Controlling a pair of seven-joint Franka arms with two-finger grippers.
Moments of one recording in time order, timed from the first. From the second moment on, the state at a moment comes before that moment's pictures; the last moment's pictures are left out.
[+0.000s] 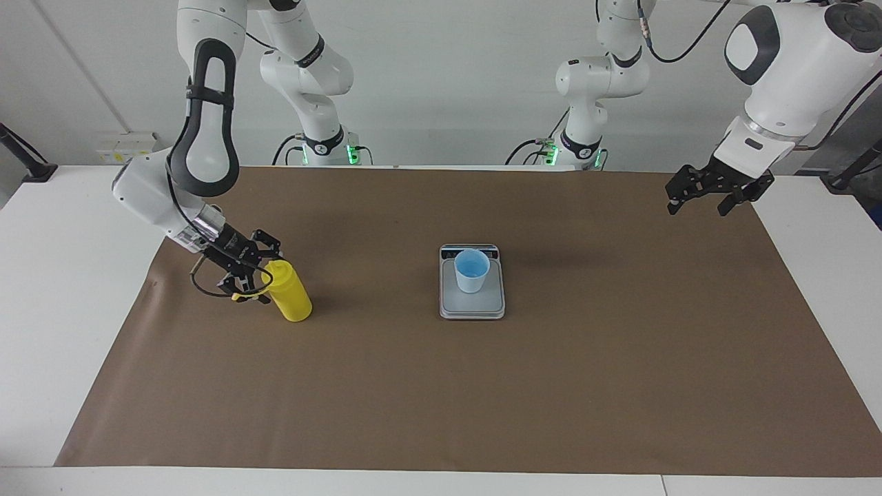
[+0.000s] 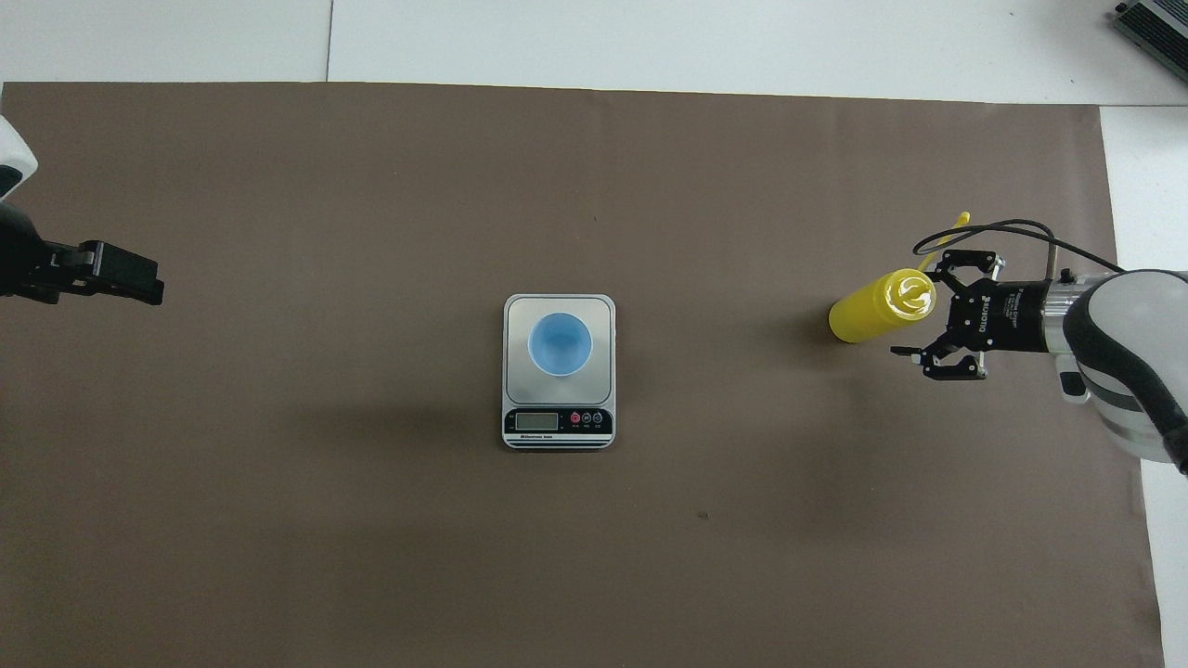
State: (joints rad) left arm 0.00 0.04 -0.05 -1.58 -0.02 1.59 0.03; right arm -0.17 0.18 -0.02 -2.08 0.76 2.16 1.11
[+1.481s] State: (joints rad) left arm 0.00 0.04 -0.05 -1.58 -0.02 1.59 0.03; right arm -0.03 -0.09 0.00 -2.08 0.29 1.98 0.53
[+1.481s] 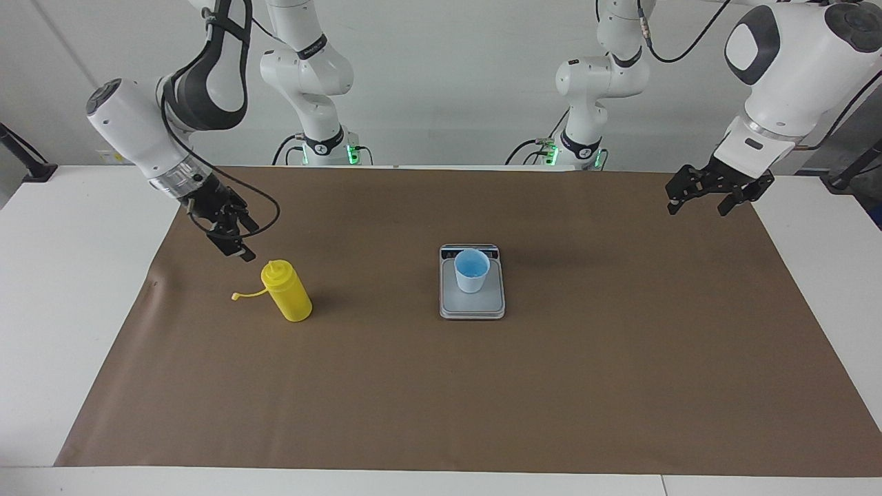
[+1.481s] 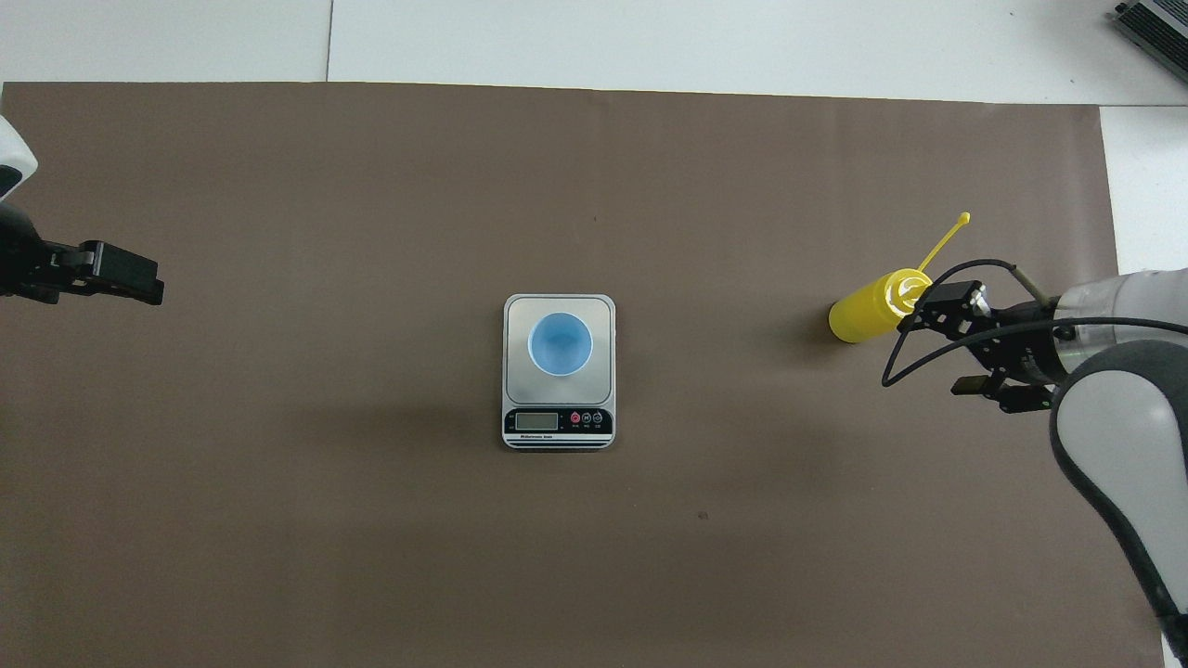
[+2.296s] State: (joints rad) left arm 0.00 0.04 -0.05 -1.58 -0.02 1.59 0.03; right arm 0.13 -0.08 -0.01 -1.87 0.02 1.92 0.36
